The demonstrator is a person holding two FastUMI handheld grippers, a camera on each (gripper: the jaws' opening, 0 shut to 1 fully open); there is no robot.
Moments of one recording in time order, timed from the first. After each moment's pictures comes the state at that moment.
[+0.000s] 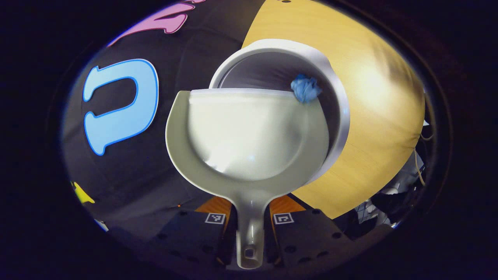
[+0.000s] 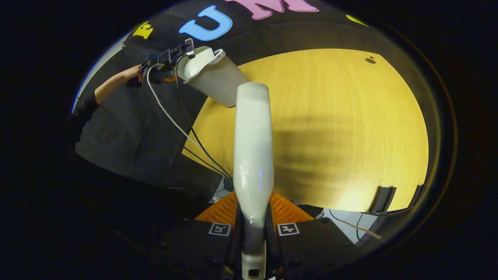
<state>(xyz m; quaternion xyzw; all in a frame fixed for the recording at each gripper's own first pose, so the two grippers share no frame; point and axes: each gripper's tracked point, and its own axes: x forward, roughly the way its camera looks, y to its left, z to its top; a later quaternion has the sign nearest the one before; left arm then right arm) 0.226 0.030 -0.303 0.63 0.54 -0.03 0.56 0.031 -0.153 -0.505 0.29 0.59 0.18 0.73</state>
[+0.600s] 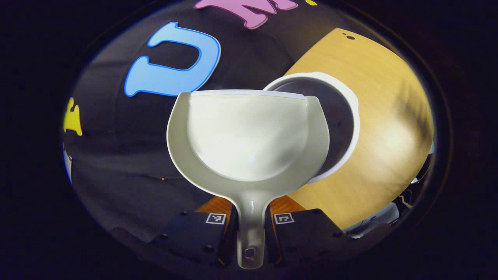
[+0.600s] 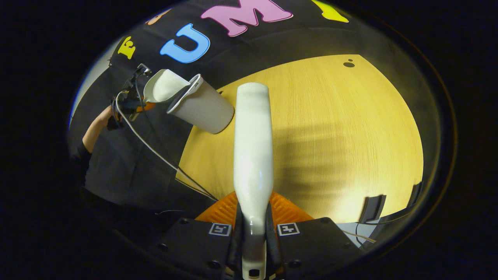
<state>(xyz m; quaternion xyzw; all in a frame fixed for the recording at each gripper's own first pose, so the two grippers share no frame) 0.248 0.011 -0.297 0.46 0.48 0.05 0.74 0.095 -0.199 -0.513 0.32 0.54 0.12 0.77</state>
